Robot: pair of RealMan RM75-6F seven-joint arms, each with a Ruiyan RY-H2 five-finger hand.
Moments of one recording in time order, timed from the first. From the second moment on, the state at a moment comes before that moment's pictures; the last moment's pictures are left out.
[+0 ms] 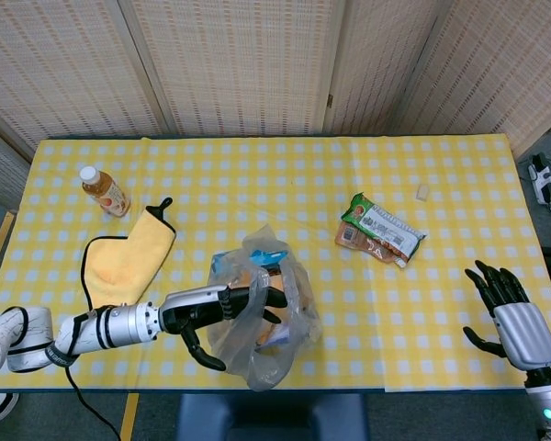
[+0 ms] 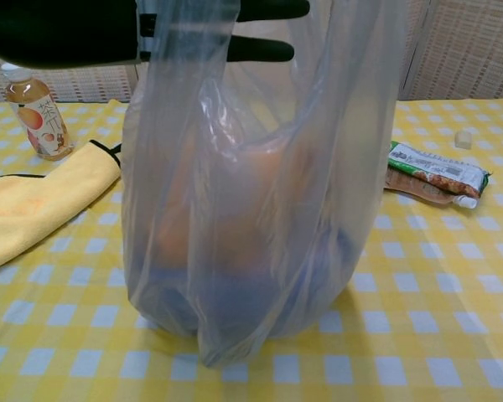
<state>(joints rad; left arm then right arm) -1.13 -1.10 0.16 -1.59 2.01 1.34 -2.06 0.10 -1.10 -0.01 -1.53 -1.61 1.45 0.13</state>
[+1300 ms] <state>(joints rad) -1.32 -1.19 0.17 -1.52 1.93 1.36 -2.45 0.09 -1.07 -0.02 -1.51 -1.60 1.45 0.19</state>
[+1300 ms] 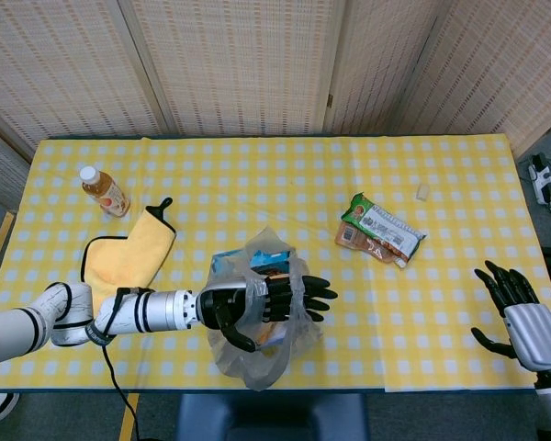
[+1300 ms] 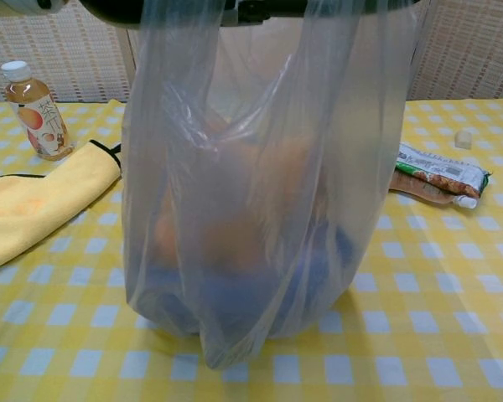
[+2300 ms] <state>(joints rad) -1.23 -1.04 0.10 -1.82 1.68 1.14 -2.02 0.09 -1.07 -0.02 -1.52 -1.61 1.45 0.19</state>
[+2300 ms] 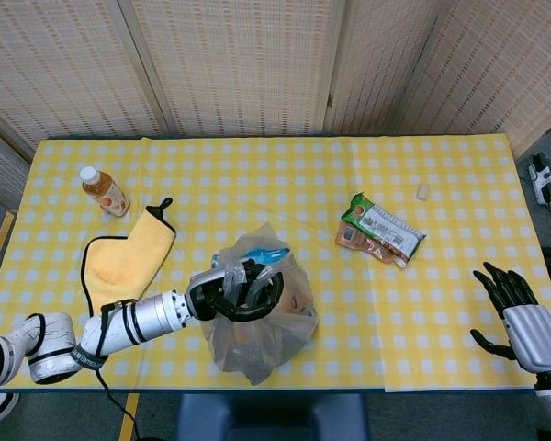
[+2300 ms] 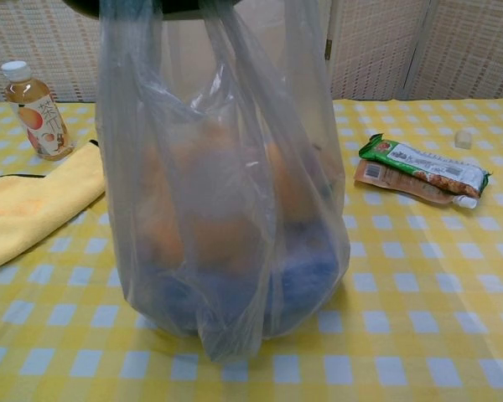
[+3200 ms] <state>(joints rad) -1.11 -0.82 -0.09 -1.98 1.59 1.10 -1.84 0.09 -1.07 -0.04 -1.54 -1.66 1.47 0.19</state>
